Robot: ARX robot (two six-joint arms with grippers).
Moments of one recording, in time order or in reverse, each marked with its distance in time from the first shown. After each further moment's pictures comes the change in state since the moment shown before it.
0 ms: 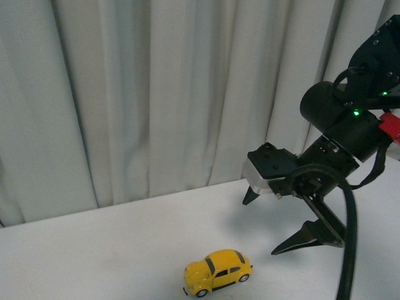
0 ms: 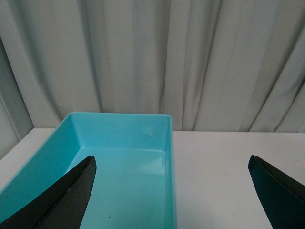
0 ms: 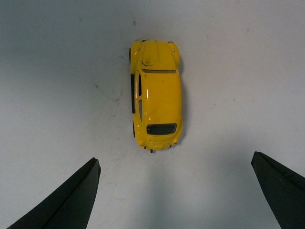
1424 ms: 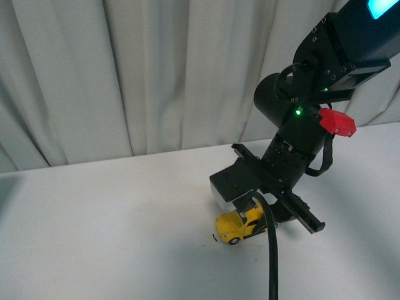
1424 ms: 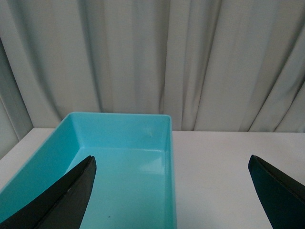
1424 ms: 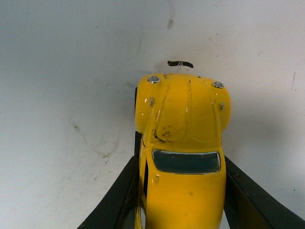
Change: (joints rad) left arm 0.000 0.000 0.000 0.000 0.000 0.000; right arm 0.245 0.259 0.172 0.005 0.251 -0.020
